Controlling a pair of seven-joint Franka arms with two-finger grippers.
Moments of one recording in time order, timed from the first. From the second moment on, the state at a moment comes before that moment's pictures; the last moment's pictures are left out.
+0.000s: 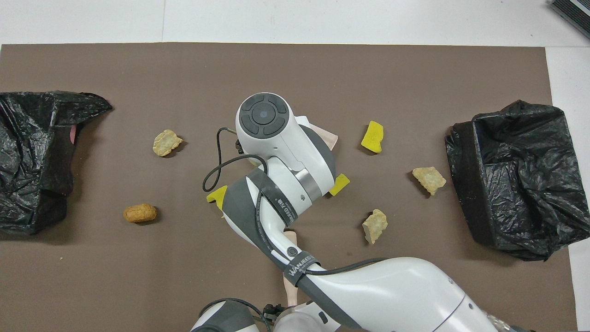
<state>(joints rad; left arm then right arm) -1.13 -0.07 0.01 -2.42 -0.07 2.31 -0.79 0.59 0.66 0.07 -1.22 0.02 1.89 1.16</state>
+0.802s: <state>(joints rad) -1.10 -0.15 0.04 -2.41 -0.07 2.09 -0.81 0.59 0.57 0.07 -1.47 0.11 1.97 1.07</state>
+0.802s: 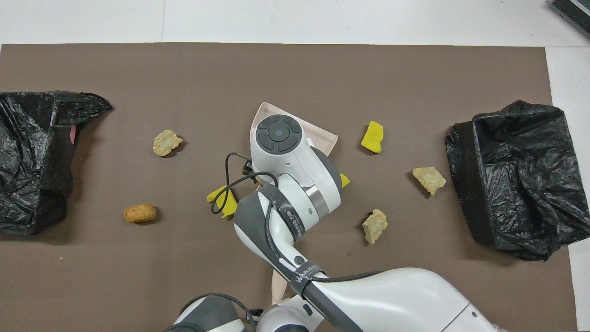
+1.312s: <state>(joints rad) -0.94 -0.22 0.04 -2.41 -0.07 1.88 -0.80 0.60 0.56 0.07 -1.47 0.11 1.98 1.04</state>
